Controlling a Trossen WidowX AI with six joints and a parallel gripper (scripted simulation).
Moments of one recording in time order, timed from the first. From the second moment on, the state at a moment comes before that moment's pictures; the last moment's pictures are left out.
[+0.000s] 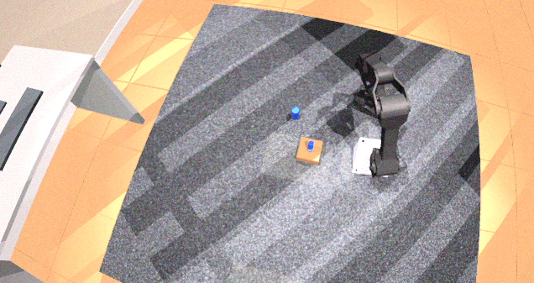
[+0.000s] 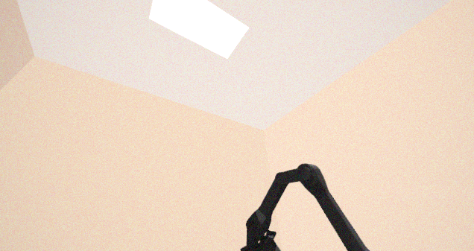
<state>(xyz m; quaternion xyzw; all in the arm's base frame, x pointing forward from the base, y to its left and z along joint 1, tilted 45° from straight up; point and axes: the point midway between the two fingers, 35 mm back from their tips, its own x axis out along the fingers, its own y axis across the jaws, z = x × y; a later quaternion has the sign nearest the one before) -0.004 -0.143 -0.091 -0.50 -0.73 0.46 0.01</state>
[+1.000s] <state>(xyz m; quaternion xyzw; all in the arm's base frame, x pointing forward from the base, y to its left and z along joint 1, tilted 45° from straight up) 0.142 -0.189 -0.092 -0.37 -0.79 -0.11 -0.48</state>
